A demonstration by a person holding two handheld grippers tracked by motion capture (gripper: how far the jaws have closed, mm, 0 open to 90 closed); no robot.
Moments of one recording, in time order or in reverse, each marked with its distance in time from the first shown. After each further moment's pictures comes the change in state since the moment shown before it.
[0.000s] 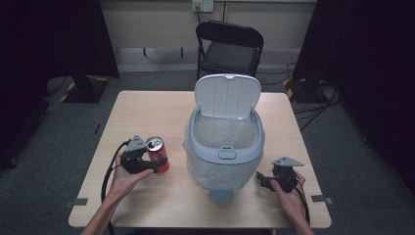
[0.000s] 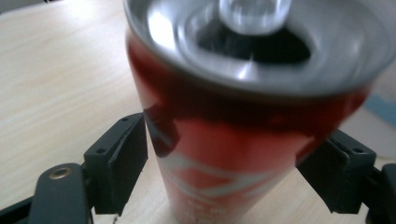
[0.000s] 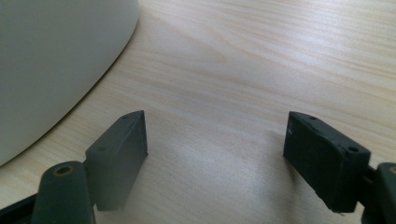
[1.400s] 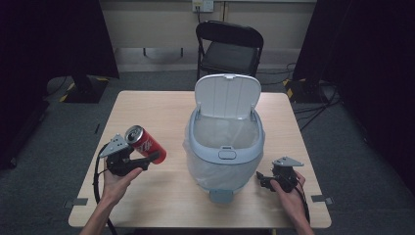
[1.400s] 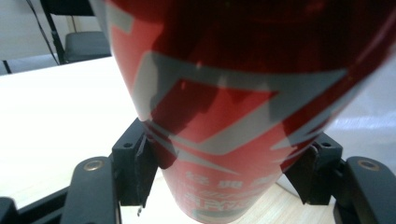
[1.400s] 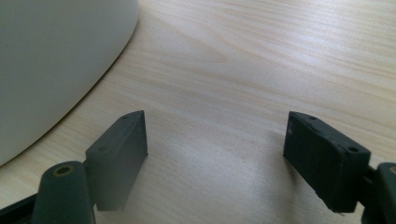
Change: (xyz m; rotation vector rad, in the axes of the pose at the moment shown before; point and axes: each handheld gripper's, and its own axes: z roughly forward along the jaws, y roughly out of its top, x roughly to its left) left arm -0.011 0.015 -0.057 -0.303 -0.036 -0.090; right arm 0.000 0.000 0.000 0.000 0.000 0.000
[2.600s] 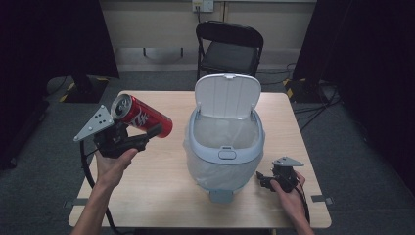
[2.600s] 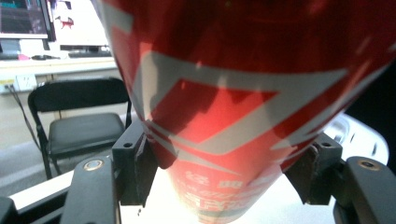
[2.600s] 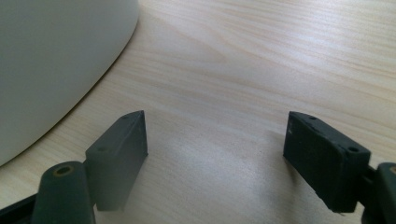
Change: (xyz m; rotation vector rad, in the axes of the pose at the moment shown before) left arm -0.045 0.111 -0.033 -0.255 -0.096 0.103; right arm 0.000 0.000 0.000 0.000 0.000 0.000
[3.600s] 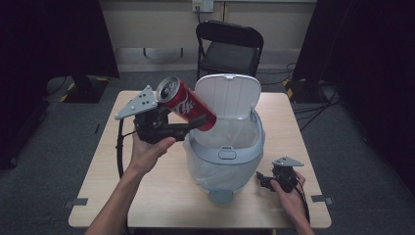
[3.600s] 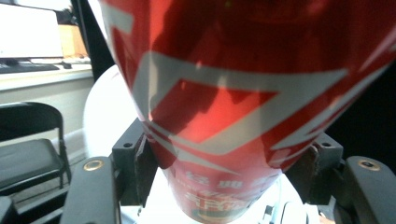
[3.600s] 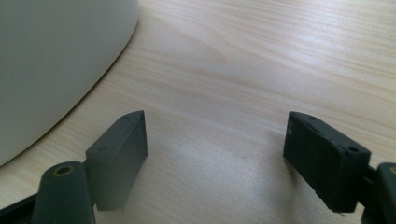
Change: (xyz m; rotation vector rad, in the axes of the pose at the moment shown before) left arm -0.046 0.042 0.081 0.009 -0.239 0.010; right arm 0.000 0.000 0.000 0.000 0.000 0.000
